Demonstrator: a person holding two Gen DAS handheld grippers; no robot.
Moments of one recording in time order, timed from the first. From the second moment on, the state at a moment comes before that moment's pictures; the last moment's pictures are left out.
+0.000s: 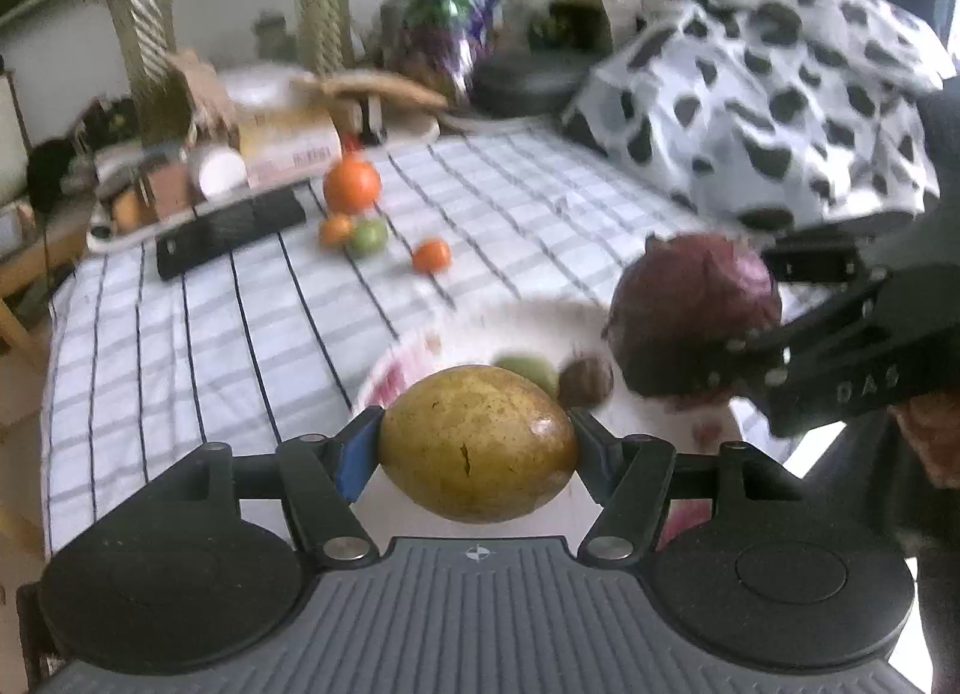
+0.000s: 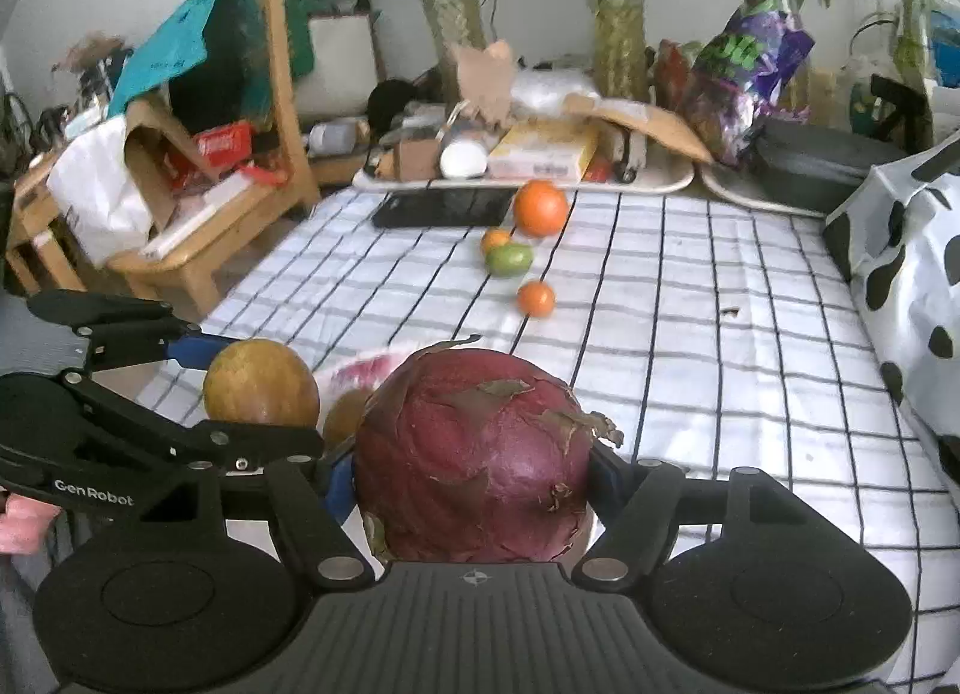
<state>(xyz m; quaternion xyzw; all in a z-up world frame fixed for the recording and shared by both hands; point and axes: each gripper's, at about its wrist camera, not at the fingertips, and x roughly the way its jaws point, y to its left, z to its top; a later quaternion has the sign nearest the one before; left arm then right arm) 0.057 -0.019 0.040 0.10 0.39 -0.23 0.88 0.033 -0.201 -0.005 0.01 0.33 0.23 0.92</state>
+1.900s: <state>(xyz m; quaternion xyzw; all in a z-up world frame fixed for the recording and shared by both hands) 0.047 0.012 0.045 0.03 0.41 -0.19 0.89 0.013 -0.160 -0.022 -0.14 0.35 0.25 0.89</state>
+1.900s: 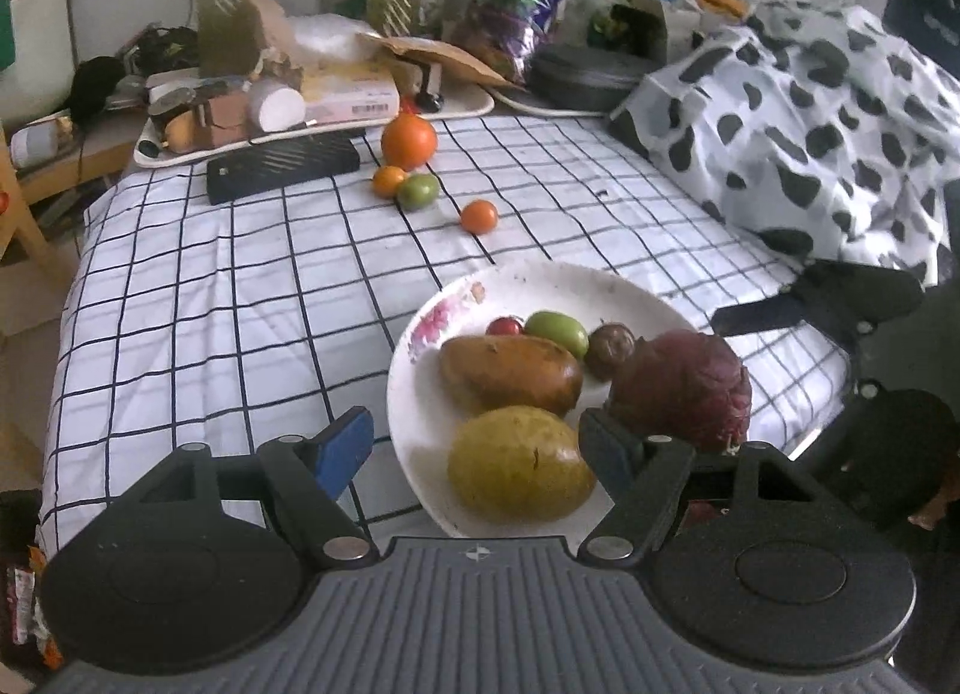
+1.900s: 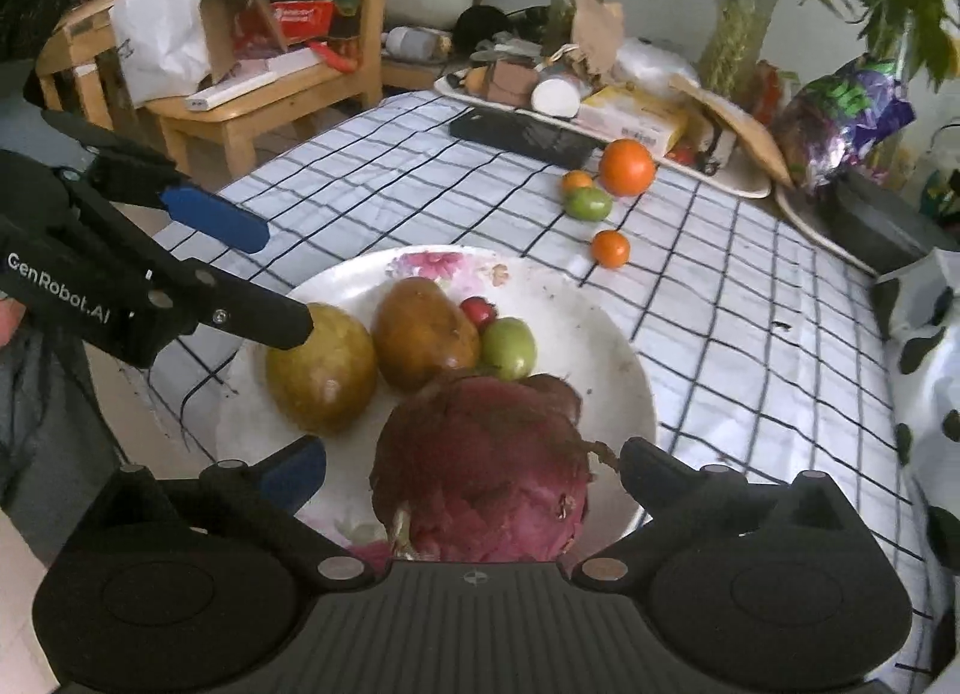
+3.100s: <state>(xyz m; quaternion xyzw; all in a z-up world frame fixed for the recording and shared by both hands) 0.059 0.014 0.049 0.02 0.39 -0.16 0.91 0.036 -0.203 -0.008 -0.03 0.31 0.10 0.94</state>
